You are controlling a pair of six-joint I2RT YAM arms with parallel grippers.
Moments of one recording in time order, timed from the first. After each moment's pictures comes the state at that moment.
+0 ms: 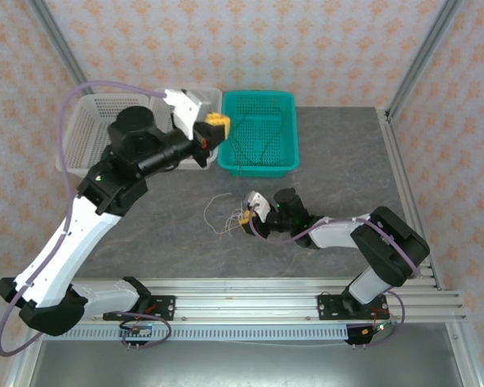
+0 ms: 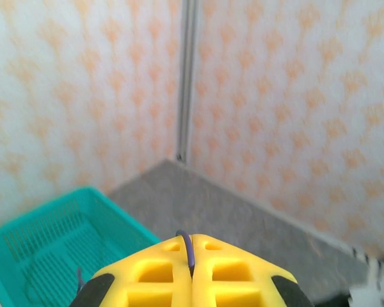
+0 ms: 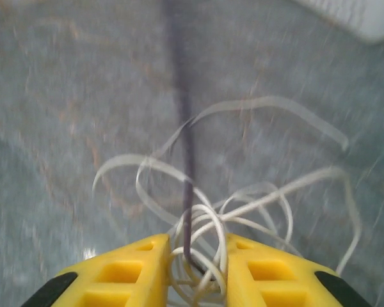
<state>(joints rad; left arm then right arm) -0.58 1.20 1.61 -0.45 0.22 -0.05 0.71 1.57 0.54 0.46 -0.48 -0.13</state>
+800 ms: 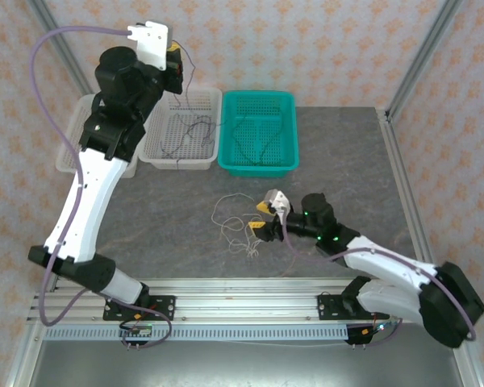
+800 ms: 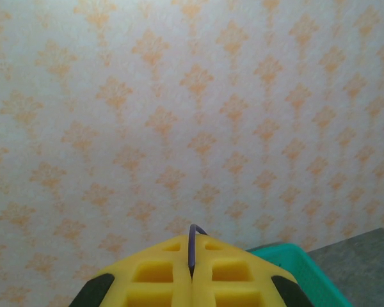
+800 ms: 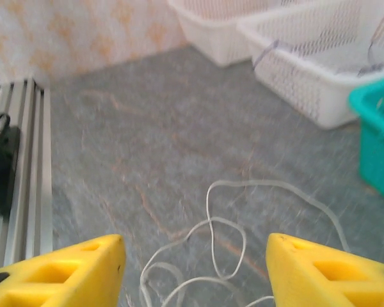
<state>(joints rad) -0.29 1.53 1.99 -0.45 -0.10 0.09 0.71 1.02 0.46 0.25 -0.45 -0.08</state>
